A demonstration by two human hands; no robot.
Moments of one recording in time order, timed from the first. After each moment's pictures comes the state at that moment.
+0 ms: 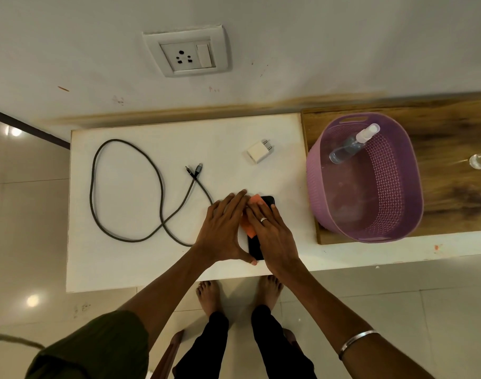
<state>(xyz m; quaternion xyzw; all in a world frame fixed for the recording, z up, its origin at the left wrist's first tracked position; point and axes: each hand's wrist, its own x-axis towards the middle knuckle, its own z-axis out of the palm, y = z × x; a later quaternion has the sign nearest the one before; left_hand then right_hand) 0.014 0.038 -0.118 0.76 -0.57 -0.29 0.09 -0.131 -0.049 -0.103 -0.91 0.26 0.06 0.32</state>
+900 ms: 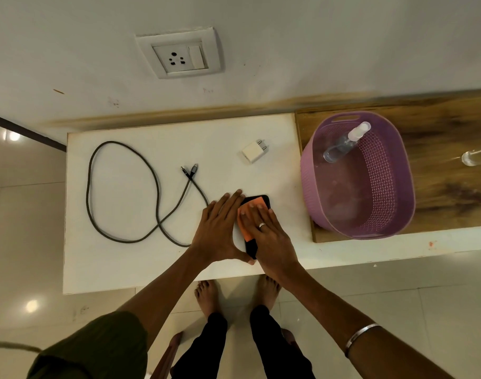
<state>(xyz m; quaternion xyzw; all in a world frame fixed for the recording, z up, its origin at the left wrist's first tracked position) 0.011 0.041 -0.118 0.77 -0.56 -0.29 0.09 -0.149 -0.043 -0.111 -0.94 0.23 0.03 0.27</state>
